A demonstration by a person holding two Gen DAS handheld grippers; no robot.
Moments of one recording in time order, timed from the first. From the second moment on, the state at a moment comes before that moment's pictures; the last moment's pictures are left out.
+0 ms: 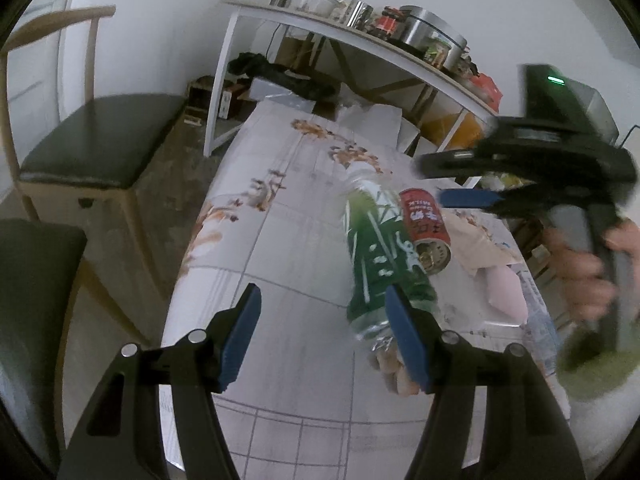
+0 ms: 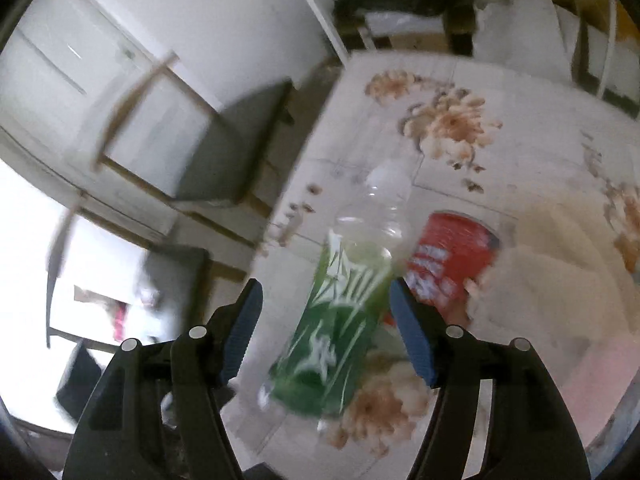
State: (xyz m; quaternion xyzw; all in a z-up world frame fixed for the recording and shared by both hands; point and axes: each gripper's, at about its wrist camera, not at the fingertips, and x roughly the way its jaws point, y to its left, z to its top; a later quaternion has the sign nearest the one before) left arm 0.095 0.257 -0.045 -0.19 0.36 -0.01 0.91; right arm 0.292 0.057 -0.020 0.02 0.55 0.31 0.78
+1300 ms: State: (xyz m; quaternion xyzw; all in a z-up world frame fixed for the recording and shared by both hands) left arm 0.096 0.289 -0.054 -0.24 0.34 0.00 0.91; right arm 0.249 0.056 -0.021 -0.05 0.52 0.29 0.80
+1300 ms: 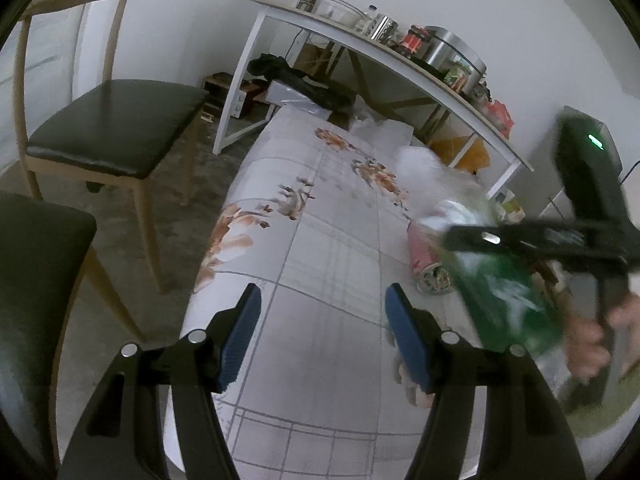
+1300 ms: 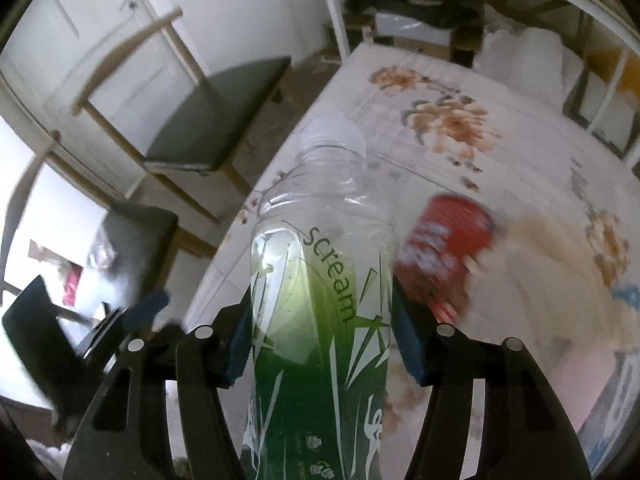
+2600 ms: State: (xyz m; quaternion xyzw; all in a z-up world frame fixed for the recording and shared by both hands) left arm 0.228 0.181 -0.084 -0.29 0.41 -0.11 0.86; right arm 0.182 -0.131 -0.020 0.18 0.49 0.19 0.83
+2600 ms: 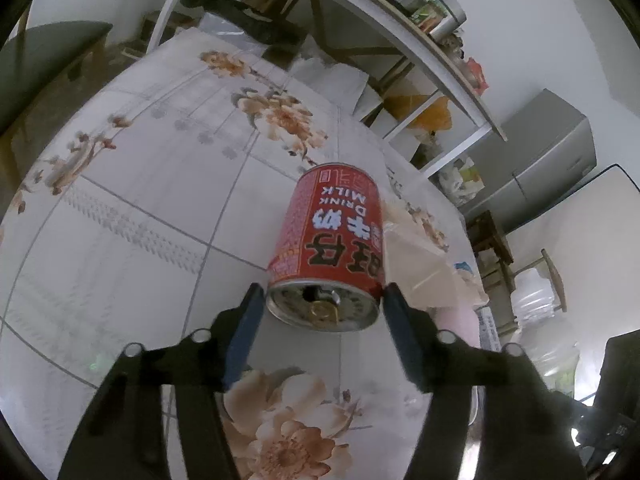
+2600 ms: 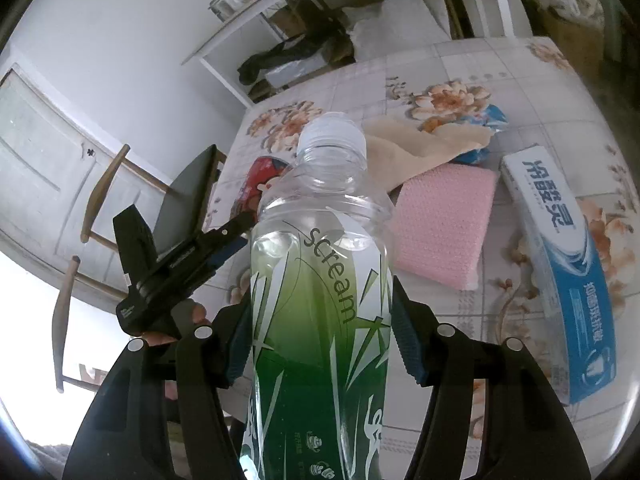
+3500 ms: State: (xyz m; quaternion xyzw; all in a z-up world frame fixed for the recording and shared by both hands) left arm 0.151 0.163 -0.021 -0.11 0.34 -0.08 0.93; right arm 0.184 -0.133 -0.021 0.18 0.49 0.20 0.83
